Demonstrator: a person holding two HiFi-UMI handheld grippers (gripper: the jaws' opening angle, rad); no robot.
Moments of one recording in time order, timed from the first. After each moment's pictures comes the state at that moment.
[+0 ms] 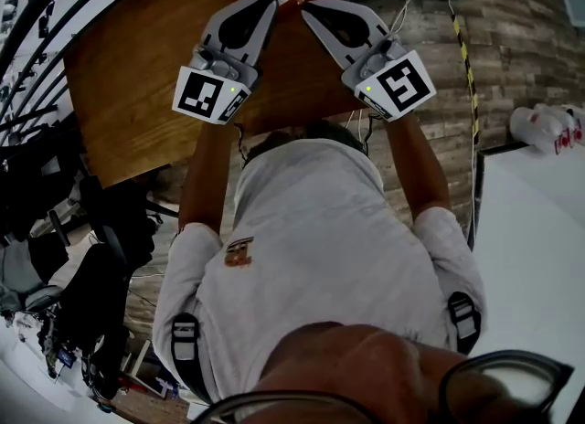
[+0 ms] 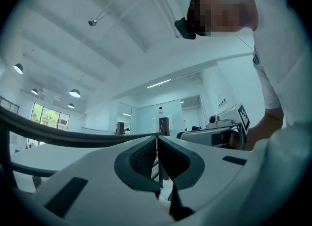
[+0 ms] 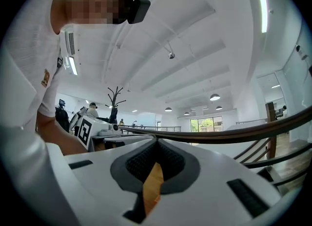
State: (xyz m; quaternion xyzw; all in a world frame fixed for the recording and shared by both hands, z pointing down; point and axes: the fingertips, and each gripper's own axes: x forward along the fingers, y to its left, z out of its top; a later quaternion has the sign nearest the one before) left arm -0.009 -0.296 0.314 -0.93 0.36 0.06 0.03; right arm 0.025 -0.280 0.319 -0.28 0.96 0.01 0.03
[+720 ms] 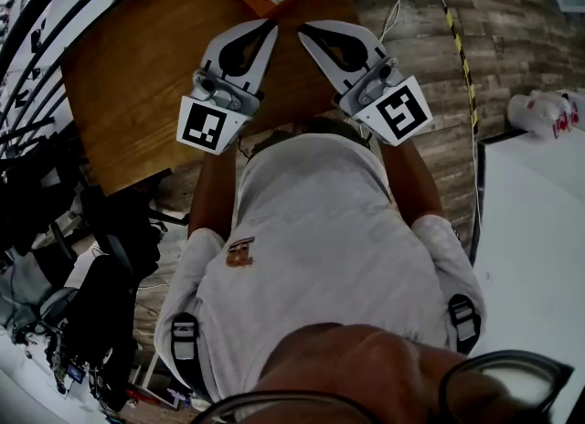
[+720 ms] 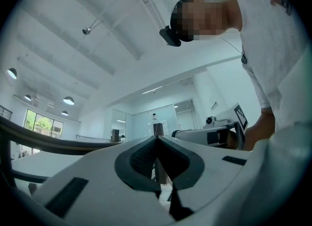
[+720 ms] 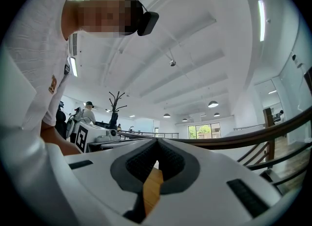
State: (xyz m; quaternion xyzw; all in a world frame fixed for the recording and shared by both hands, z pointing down) left arm -0.042 -0.231 0.302 -0.94 0.33 0.08 0.07; right arm -0.015 -0.223 0.293 -0.30 0.95 0.03 0.08
